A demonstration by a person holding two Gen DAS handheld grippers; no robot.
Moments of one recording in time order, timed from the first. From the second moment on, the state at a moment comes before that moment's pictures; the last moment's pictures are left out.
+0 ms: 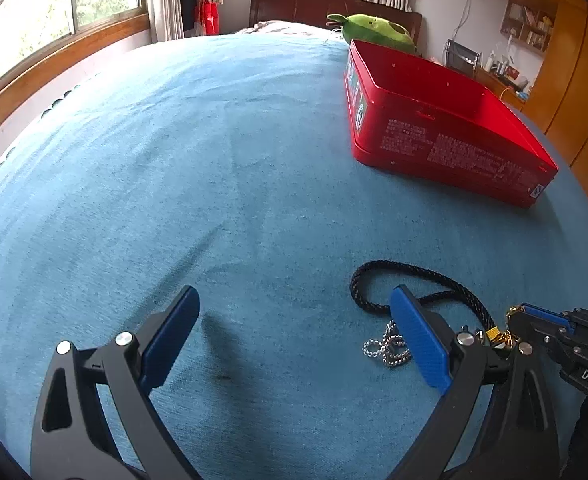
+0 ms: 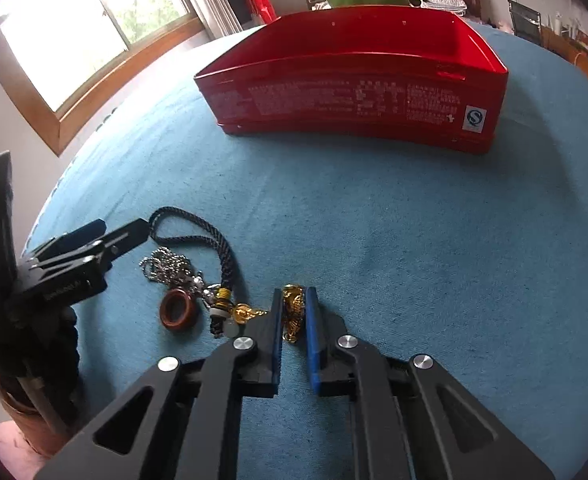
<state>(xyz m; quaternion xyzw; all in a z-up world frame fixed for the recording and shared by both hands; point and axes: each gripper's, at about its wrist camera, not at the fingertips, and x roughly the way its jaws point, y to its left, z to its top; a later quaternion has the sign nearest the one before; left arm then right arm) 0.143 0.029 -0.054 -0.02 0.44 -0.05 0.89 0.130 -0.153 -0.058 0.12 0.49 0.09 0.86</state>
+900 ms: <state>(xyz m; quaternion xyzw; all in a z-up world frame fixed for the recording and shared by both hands) 0.159 -0.074 -0.043 -0.03 0.57 -0.19 0.80 0.108 -0.230 -0.048 0.20 0.44 0.07 0.87</state>
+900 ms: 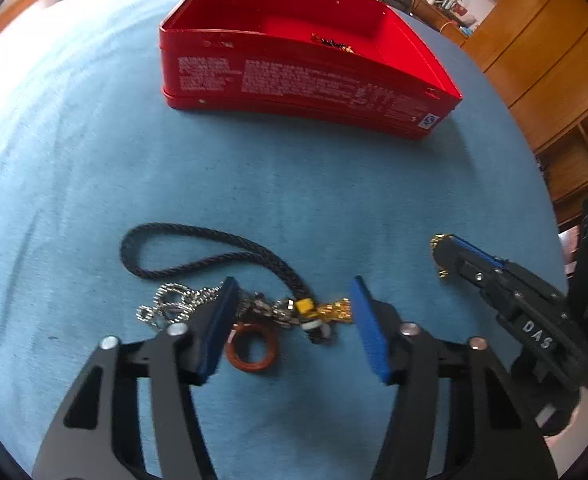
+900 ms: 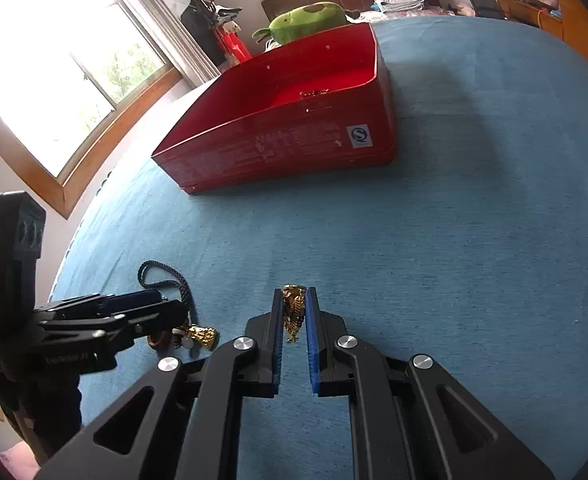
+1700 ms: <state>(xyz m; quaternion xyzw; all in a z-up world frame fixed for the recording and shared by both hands) 0.171 -0.093 -0.063 -0.04 0.60 -0.20 0.78 0.107 -0.228 -0.051 0.20 0.45 0.08 0.87</state>
